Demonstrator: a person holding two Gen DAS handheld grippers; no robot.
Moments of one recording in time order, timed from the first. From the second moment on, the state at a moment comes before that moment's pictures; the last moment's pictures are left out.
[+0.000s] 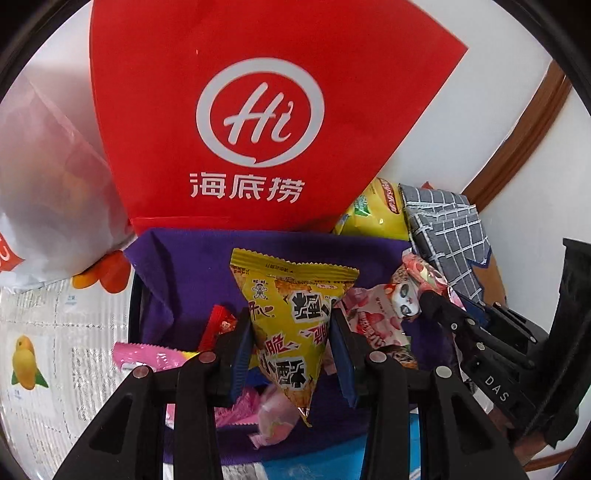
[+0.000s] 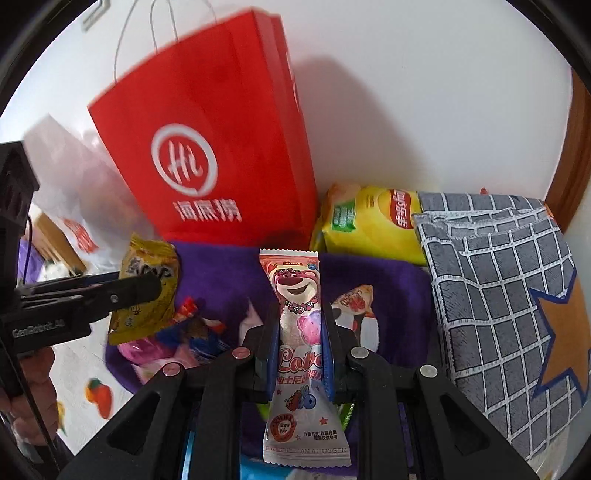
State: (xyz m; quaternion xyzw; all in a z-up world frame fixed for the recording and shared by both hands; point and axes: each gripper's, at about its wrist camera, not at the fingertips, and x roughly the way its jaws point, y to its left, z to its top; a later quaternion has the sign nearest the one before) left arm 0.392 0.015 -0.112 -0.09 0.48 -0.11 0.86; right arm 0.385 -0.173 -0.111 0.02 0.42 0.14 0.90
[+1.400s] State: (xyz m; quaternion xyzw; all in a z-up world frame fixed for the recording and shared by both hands) left arm 0.403 0.009 -0.137 -0.10 0.52 -0.12 0.84; right arm 0.401 -0.173 -0.146 0.01 0.47 0.12 0.87
